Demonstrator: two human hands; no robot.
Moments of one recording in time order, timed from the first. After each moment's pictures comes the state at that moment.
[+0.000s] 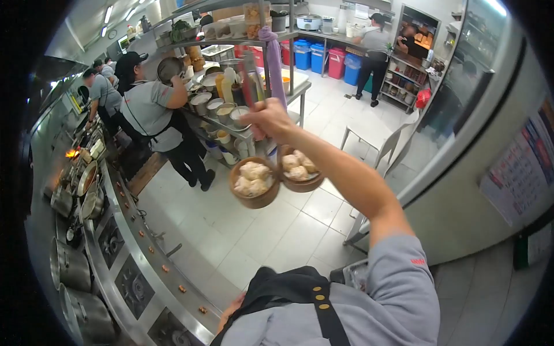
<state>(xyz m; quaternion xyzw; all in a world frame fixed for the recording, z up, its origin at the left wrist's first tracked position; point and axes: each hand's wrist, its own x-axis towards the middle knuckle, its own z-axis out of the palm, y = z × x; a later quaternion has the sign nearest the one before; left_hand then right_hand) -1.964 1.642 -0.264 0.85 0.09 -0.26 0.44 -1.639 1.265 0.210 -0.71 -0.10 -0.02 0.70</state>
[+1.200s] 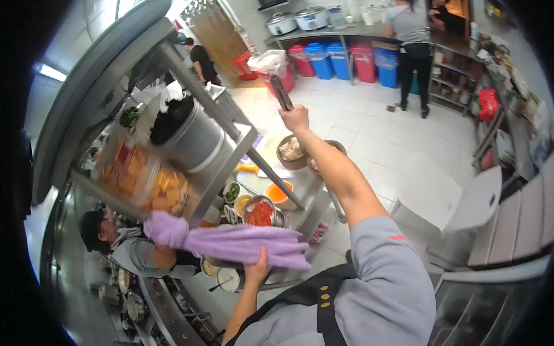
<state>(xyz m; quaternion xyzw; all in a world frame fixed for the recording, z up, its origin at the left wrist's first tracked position) -1.157 1.145 -0.008 0.90 -0.10 0.05 0.43 -0.846 0.841 0.061 -0.71 0.12 -0.38 0.58</state>
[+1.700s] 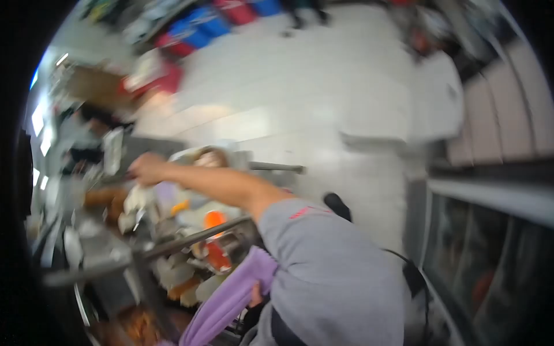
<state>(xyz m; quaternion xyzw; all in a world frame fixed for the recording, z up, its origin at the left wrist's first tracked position) -1.163 1.085 -0.025 0.85 0.15 -0.21 0.46 -0.757 0.855 0.037 -0.72 -0.18 -0.37 0.56</state>
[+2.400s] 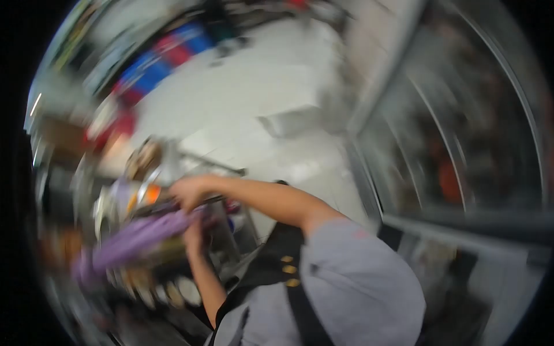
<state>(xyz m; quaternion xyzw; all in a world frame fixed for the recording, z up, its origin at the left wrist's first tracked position) -1.152 1.108 -0.086 0.75 -0.11 -0.42 0.50 -1.214 0.887 -0.005 -0.86 -0.16 -0.05 0.49</state>
